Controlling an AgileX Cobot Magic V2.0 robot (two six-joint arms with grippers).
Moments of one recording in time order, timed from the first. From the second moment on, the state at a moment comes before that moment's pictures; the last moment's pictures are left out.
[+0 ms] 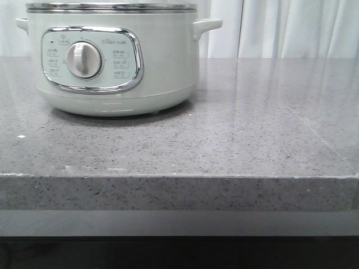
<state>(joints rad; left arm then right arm) -0.45 0.85 -1.02 -0.10 0.52 0.09 0.58 0.79 -0.91 0.23 0.61 -0.14</state>
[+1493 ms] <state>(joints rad) -0.32 0.33 -0.47 -0.12 0.36 0.09 0.58 0.79 -0.91 0.23 0.62 -0.14</state>
